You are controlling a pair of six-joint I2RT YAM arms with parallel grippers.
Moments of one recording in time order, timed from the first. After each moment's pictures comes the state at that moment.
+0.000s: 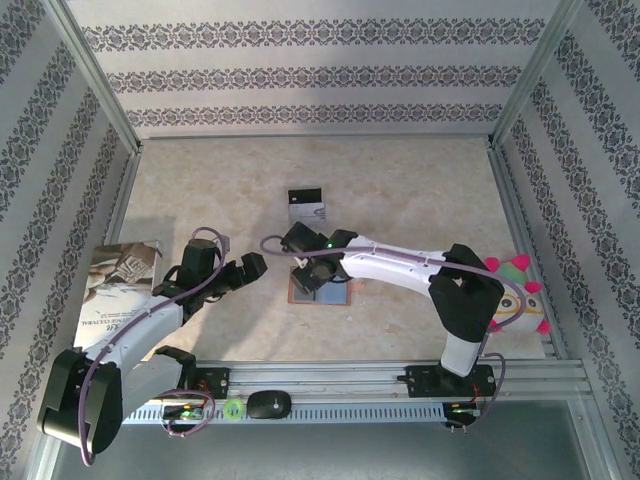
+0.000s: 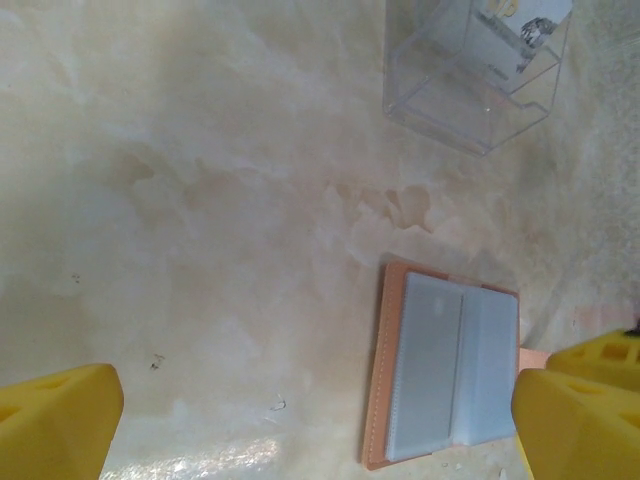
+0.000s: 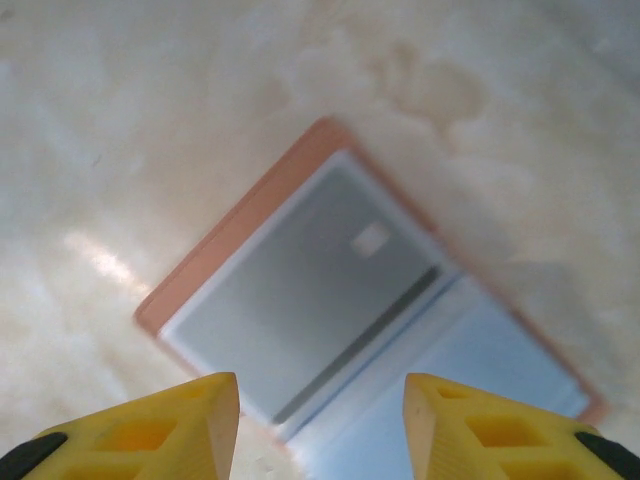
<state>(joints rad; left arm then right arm) -0.25 1.01 0.40 -0.15 0.32 -0.73 0.97 1.79 1.27 -0.70 0.06 0.24</state>
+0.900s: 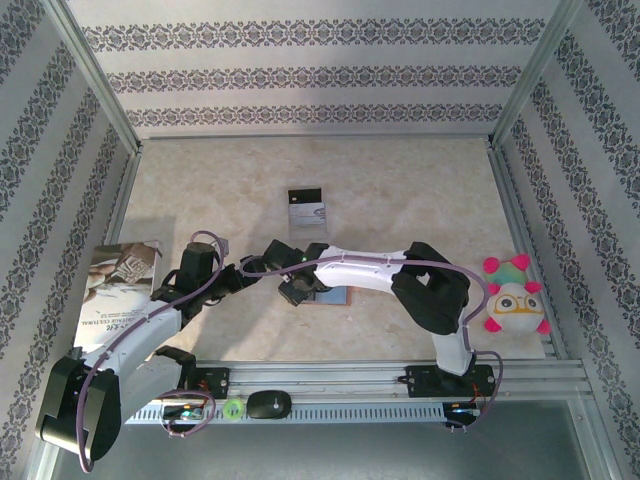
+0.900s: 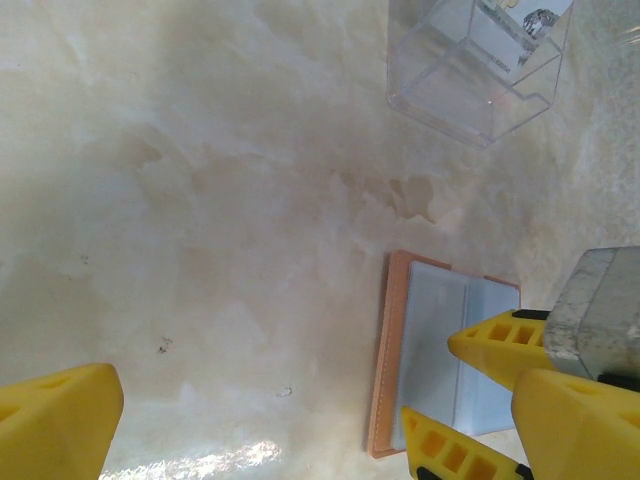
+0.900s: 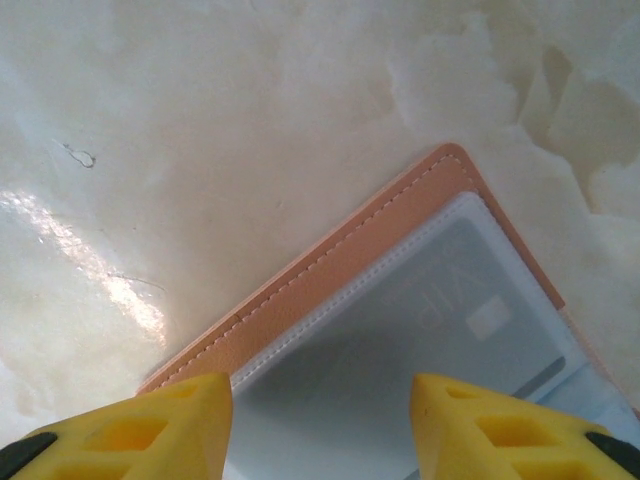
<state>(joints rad) -0.25 0.98 0.37 -0.15 0.32 -0.74 1.04 1.97 1.34 -0.67 0.15 0.19</state>
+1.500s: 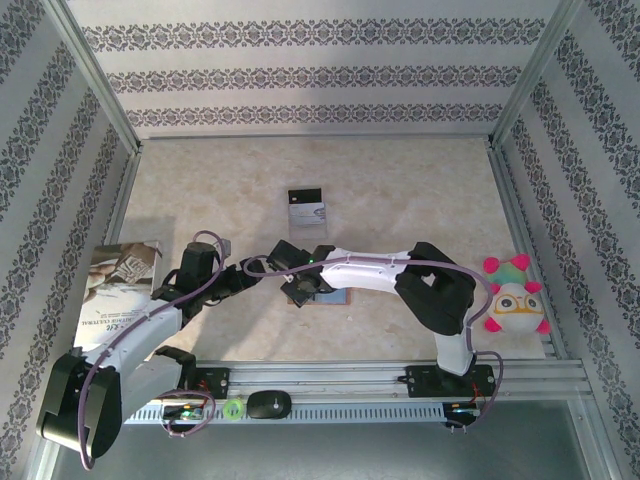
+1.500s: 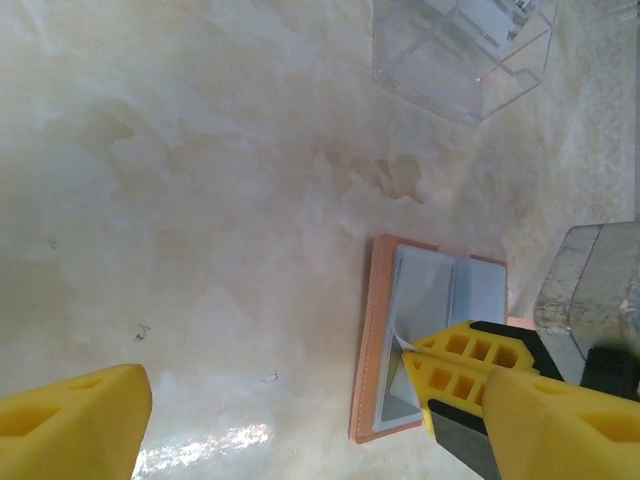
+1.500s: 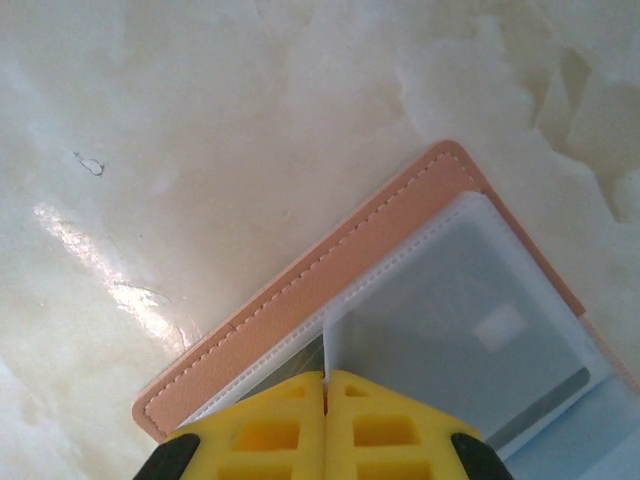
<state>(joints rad) -0.25 1.00 0.37 -0.14 0.38 -0.74 1.02 1.92 1.25 -0.54 0.09 0.19</state>
